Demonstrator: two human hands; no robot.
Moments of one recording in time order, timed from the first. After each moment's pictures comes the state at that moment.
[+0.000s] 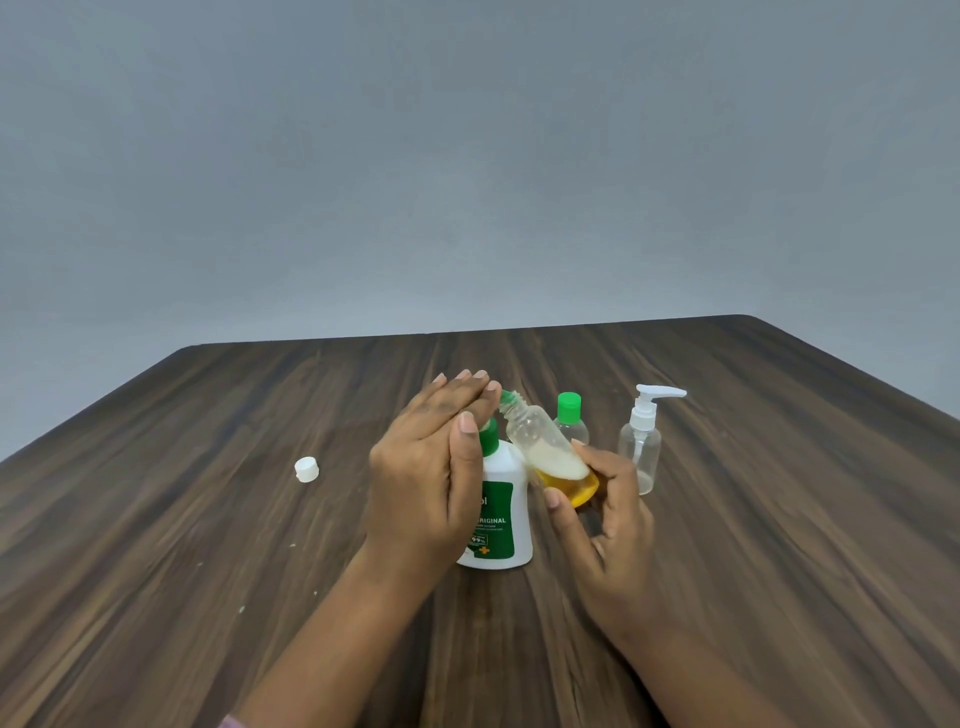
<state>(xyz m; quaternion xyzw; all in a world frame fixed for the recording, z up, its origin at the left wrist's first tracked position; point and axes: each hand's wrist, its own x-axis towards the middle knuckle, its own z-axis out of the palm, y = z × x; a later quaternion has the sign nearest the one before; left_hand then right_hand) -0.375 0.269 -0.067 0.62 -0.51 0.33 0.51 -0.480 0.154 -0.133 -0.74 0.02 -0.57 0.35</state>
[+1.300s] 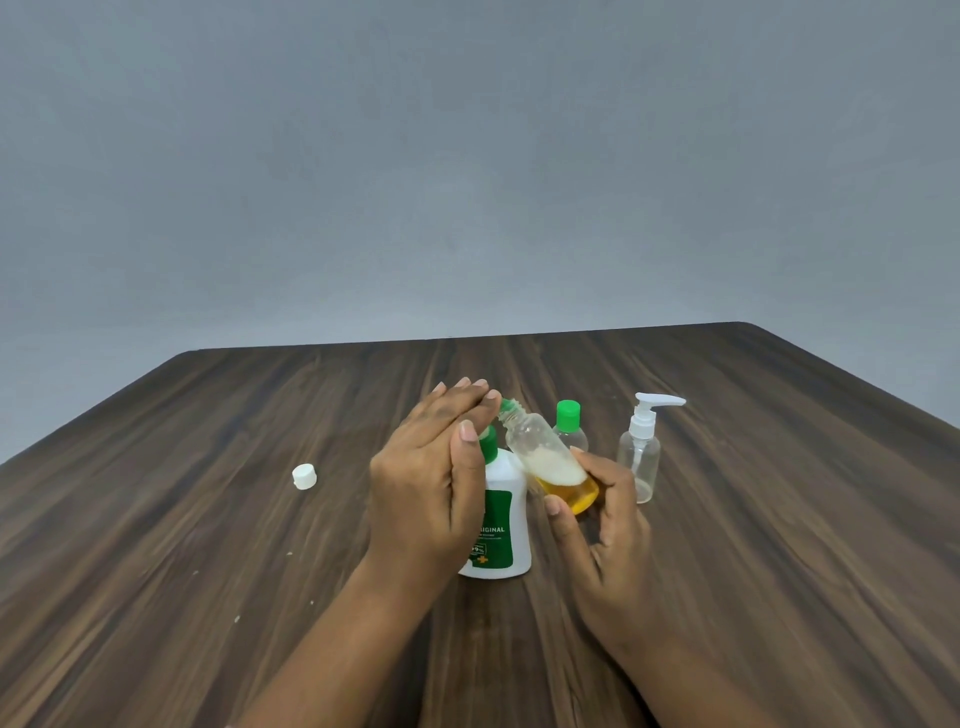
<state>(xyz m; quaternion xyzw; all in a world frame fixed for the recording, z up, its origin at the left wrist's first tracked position) -0.377 0.266 -0.068 0.62 -0.49 0.34 0.52 -0.479 0.155 -0.133 -0.74 0.03 -0.56 0.37</state>
